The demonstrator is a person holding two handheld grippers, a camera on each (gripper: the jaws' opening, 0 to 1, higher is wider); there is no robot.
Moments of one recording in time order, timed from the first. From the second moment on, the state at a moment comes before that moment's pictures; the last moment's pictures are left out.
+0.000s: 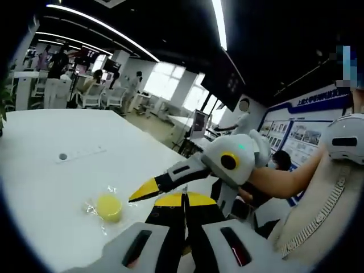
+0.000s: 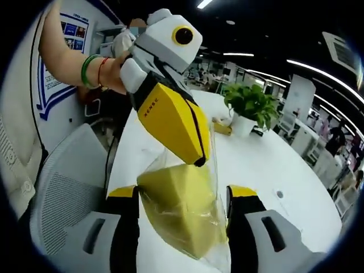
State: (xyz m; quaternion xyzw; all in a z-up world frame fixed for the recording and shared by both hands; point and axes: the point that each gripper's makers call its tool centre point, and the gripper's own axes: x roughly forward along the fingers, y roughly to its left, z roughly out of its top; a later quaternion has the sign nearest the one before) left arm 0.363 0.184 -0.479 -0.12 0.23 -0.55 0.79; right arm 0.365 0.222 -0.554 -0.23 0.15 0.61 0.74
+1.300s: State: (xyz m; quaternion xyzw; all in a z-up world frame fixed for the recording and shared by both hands) left arm 0.323 0.177 -0.489 0.01 0.22 -0.60 0.77; right arm 0.339 0.219 -0.567 -0.33 0.11 0.62 0.70
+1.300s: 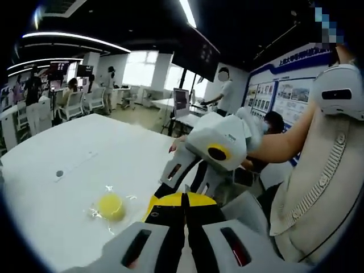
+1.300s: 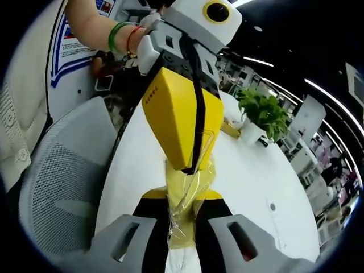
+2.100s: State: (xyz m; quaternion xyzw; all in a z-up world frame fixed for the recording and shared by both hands) left arm 0.331 0.179 -0.489 -0.06 0.24 -0.57 0.79; right arm 0.350 0.216 -0.565 -0.35 0.10 0.61 0.71
